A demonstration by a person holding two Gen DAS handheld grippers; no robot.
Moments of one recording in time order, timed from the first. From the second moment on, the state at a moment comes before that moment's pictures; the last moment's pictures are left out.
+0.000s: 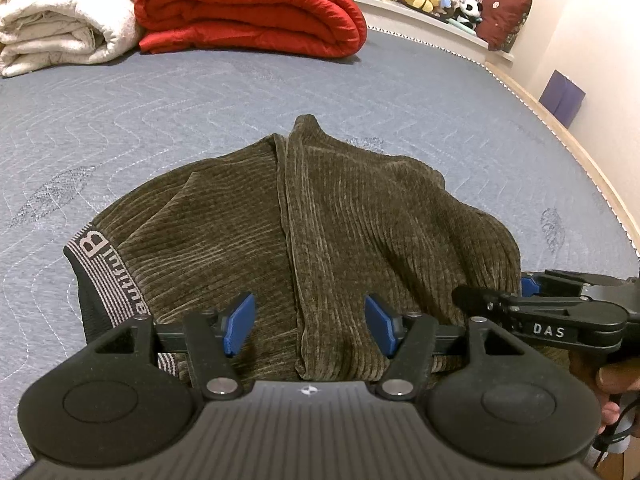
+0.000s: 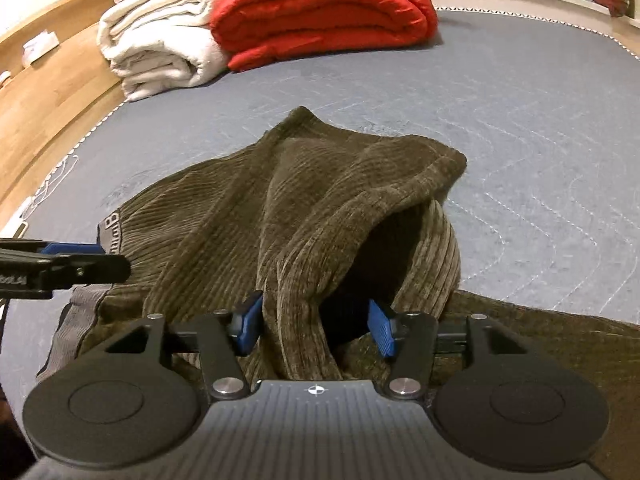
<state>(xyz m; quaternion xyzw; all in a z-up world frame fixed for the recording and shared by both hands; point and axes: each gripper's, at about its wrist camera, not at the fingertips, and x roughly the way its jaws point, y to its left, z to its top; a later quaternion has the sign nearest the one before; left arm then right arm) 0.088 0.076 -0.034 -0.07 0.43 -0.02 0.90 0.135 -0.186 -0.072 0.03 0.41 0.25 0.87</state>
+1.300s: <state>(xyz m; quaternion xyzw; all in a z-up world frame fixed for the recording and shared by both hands) 0.089 0.073 -0.037 -0.07 0.44 -0.03 0.90 0.102 -0.167 -0.056 -0.06 0.35 0.37 0.86</state>
